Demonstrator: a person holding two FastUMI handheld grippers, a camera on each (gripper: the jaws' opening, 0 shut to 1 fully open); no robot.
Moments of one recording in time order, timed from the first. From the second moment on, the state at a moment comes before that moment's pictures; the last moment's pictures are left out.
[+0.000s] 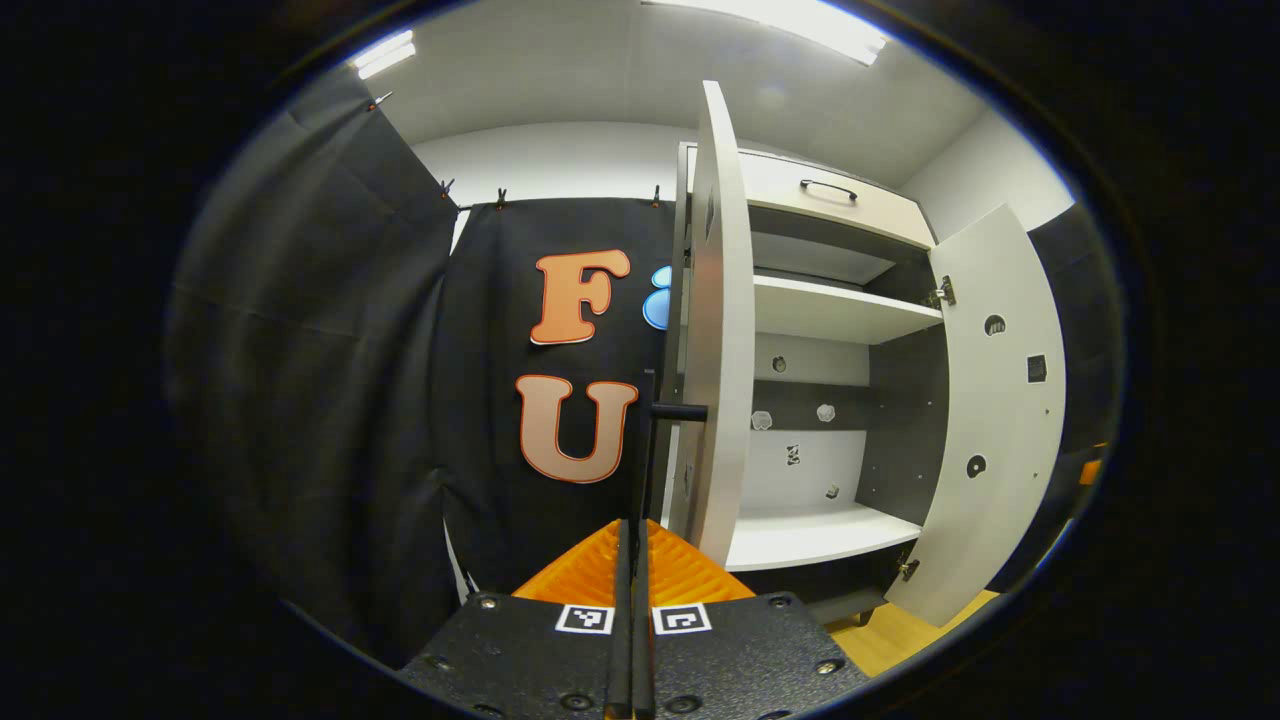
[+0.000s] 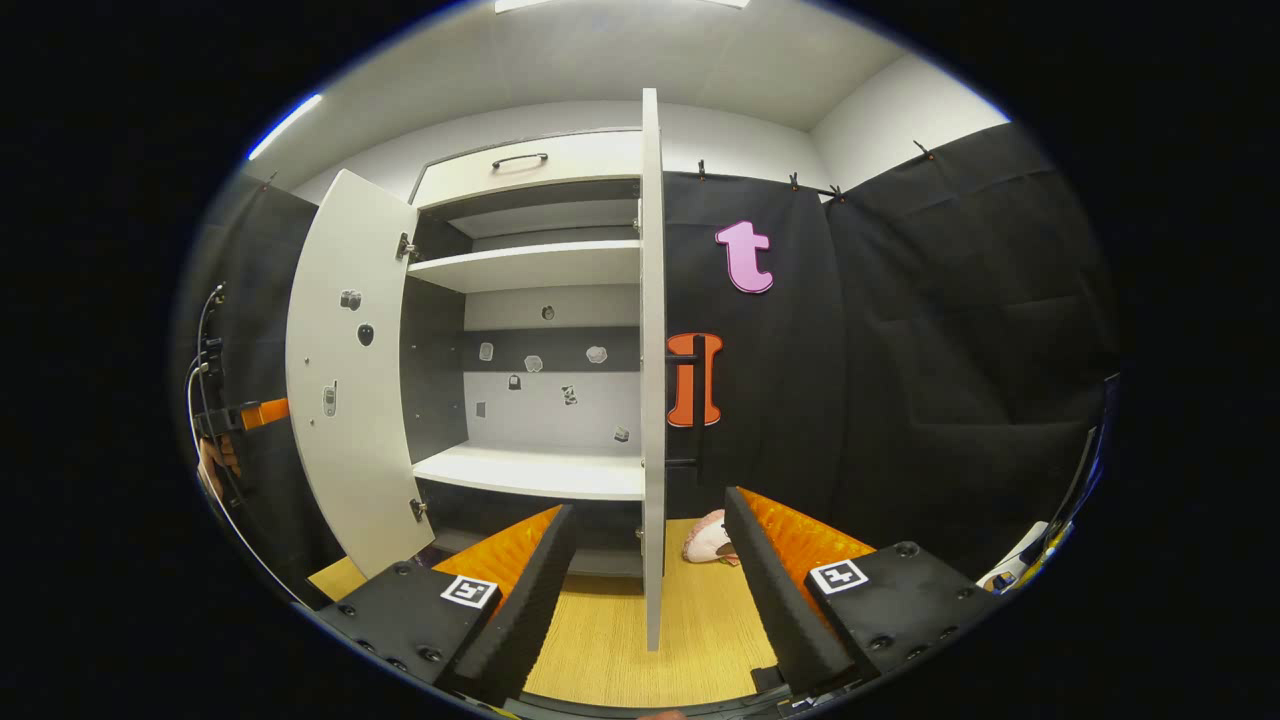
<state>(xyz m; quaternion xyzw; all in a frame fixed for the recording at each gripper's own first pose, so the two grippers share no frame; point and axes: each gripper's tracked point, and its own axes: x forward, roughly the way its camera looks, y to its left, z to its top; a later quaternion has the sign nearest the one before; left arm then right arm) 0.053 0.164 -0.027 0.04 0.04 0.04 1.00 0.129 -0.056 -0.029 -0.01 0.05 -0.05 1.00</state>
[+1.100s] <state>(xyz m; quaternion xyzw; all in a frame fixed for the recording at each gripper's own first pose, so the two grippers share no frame) -0.007 0.011 -0.005 0.01 0.03 0.02 1.00 0.139 -0.037 -0.016 -0.01 0.02 -0.01 1.00</state>
